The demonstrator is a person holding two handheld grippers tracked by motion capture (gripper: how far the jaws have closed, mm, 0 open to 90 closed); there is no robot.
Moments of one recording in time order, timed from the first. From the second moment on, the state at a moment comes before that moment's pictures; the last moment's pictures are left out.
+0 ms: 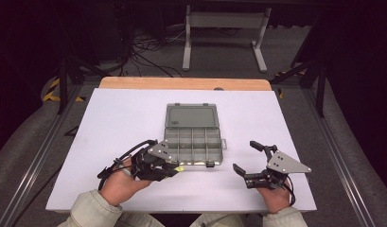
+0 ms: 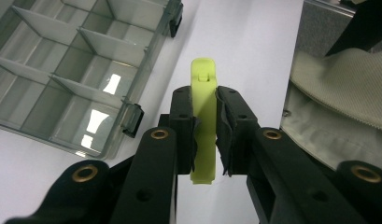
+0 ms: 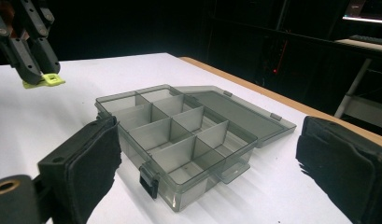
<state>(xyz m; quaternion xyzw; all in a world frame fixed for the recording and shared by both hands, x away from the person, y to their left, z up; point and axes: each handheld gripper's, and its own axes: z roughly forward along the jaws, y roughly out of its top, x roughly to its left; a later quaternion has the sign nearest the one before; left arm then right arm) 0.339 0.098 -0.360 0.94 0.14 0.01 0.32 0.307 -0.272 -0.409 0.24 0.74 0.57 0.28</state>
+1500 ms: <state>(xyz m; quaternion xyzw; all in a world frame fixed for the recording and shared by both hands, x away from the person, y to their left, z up) 0.378 0.105 -0.356 0.87 0.29 0.05 0.40 0.306 -0.273 -0.408 0.24 0.74 0.57 0.28</state>
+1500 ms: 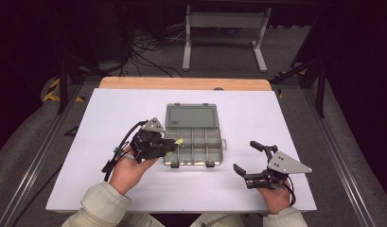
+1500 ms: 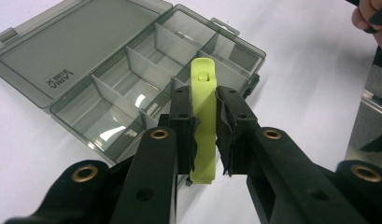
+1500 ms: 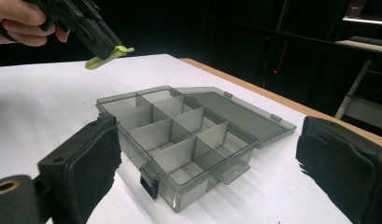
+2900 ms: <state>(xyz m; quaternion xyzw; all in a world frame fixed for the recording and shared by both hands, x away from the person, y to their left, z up) 0.398 0.098 -0.390 0.86 0.37 0.04 0.35 0.306 -0.273 -0.408 0.23 0.74 0.57 0.28</state>
